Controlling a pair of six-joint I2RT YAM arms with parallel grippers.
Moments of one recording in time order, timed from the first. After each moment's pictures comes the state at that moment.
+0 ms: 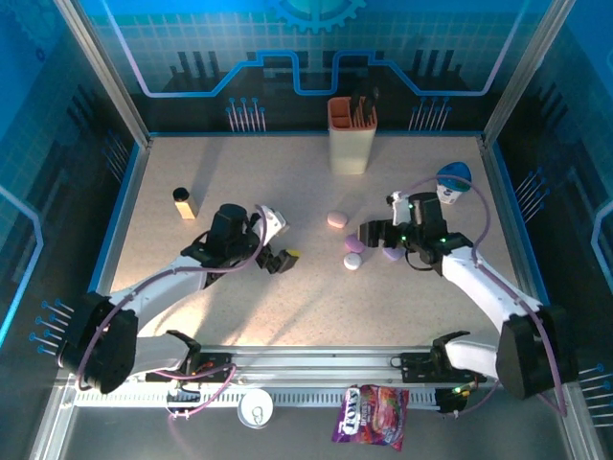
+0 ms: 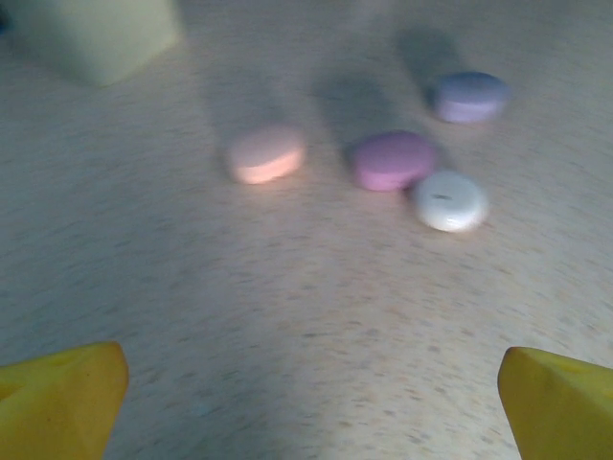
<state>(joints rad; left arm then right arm) -0.41 1.23 0.63 0.03 0.38 0.23 0.26 1.18 0.74 -0.27 -0.26 0.20</state>
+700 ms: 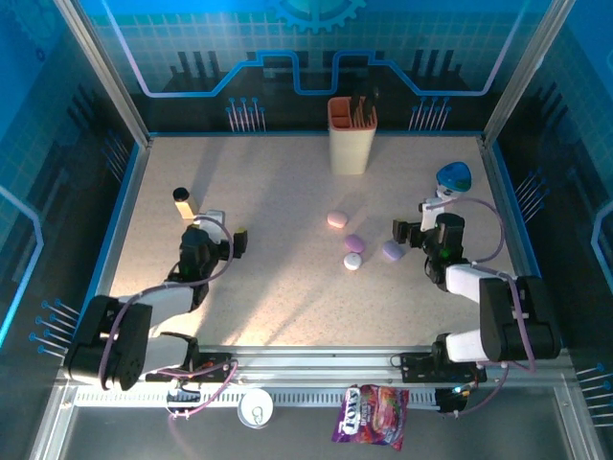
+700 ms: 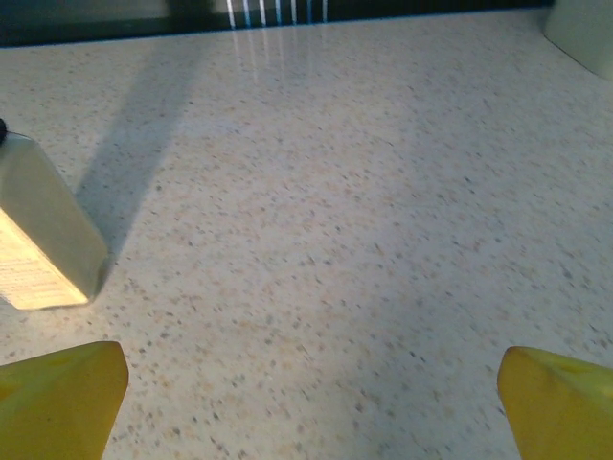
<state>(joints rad) -0.12 1.29 0.26 0.63 -0.08 -0.02 0.01 1.41 0.37 0.58 -0.08 -0.02</state>
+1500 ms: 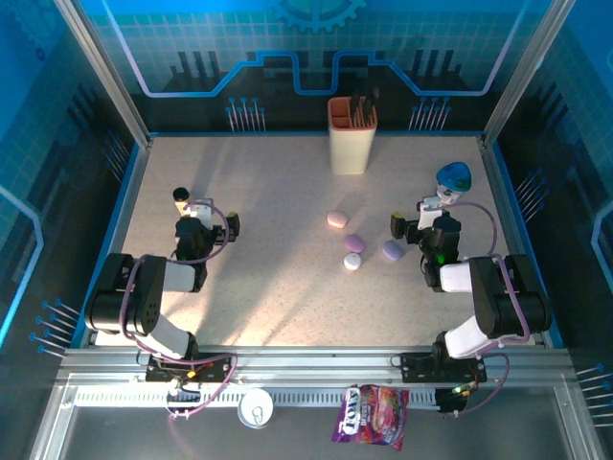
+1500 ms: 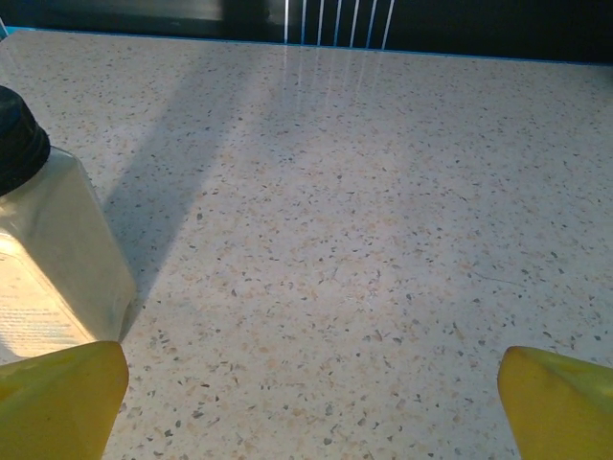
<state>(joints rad) -0.01 1.55 0.36 0.83 -0.01 -0.09 0.03 1.53 0.36 0.83 -0.04 -0.02</state>
